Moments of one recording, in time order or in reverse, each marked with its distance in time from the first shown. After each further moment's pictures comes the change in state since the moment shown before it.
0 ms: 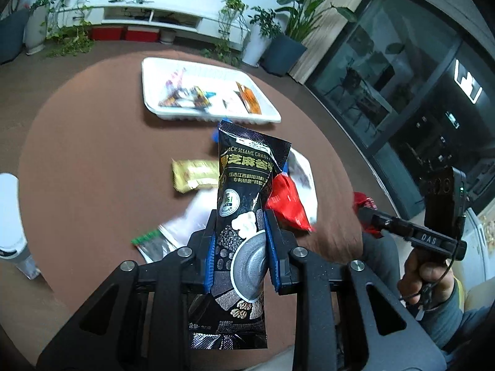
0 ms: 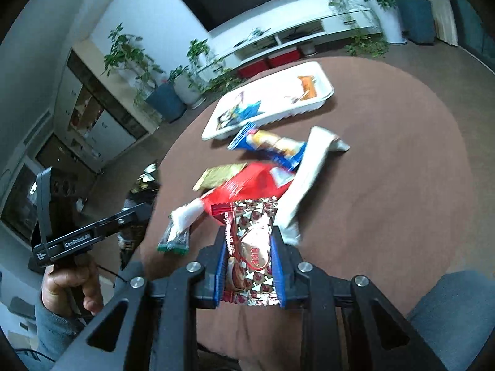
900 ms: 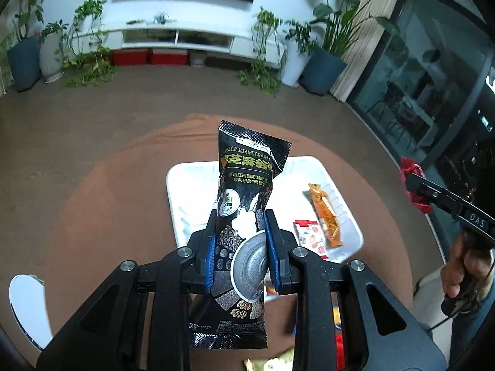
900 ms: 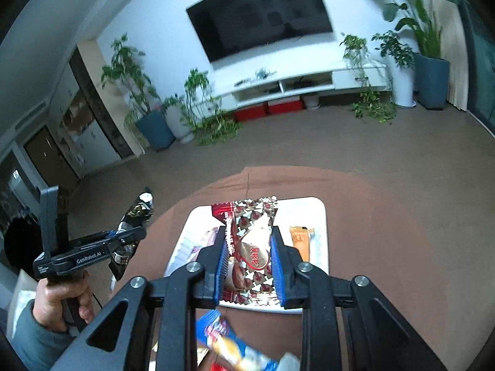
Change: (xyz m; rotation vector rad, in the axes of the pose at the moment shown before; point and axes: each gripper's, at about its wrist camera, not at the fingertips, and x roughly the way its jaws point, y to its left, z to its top) left arm 0.104 0.070 0.230 0.008 -0.032 0.198; right arm 0.112 0.007 0.261 -0.186 -0.084 -0.094
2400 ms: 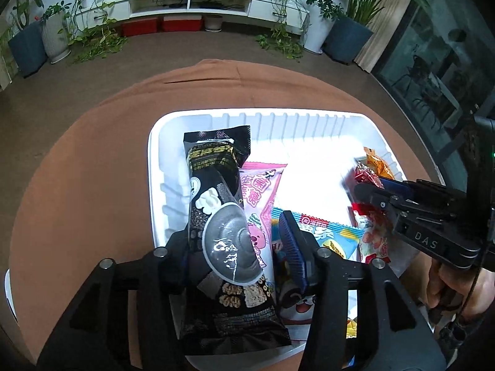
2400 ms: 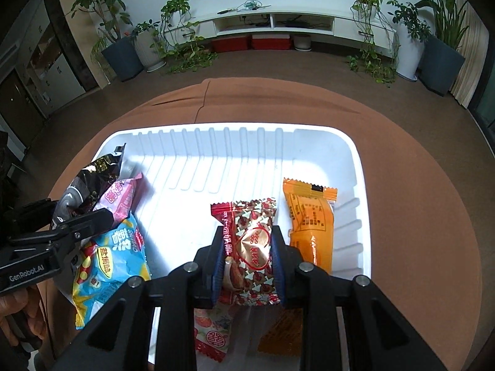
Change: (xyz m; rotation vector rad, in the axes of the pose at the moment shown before) left arm 0.166 -0.013 -0.023 -0.016 0.150 0.102; right arm 0.162 -0.023 -0.037 -0.098 0.272 -0.169
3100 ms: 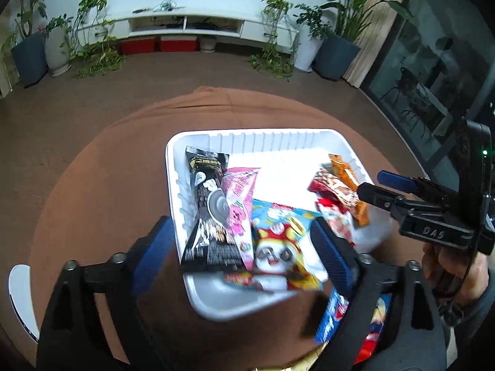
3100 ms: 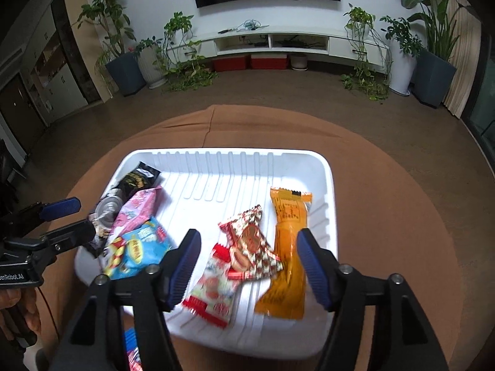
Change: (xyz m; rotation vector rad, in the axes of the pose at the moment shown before) left arm -0.070 -0.008 -0.022 0.017 -0.110 -0.034; right arm -0.065 -0.002 -0.014 0.020 -0.113 0.022
